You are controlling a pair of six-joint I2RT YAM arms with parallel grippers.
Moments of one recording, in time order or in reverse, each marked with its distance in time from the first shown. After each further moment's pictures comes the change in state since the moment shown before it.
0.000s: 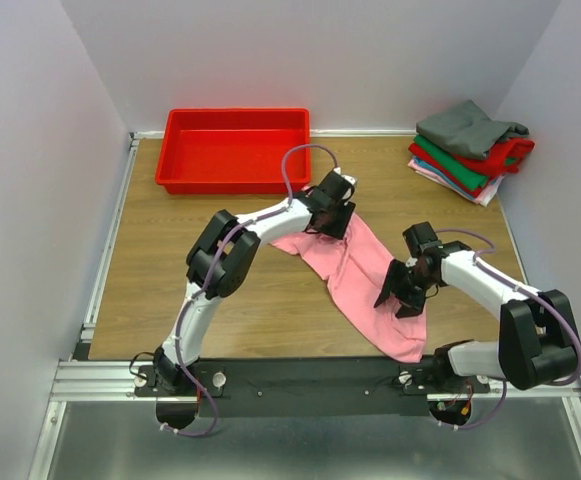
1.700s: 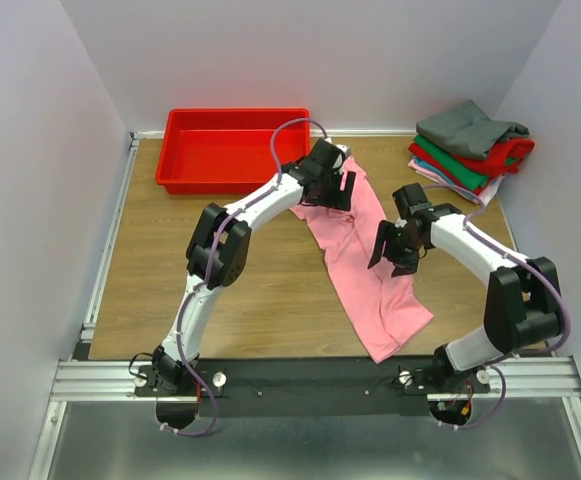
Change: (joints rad) left arm 0.099 0.080 0.316 -0.145 0.159 -0.053; right arm 0.025 0.180 0.337 -0.023 0.108 -0.113
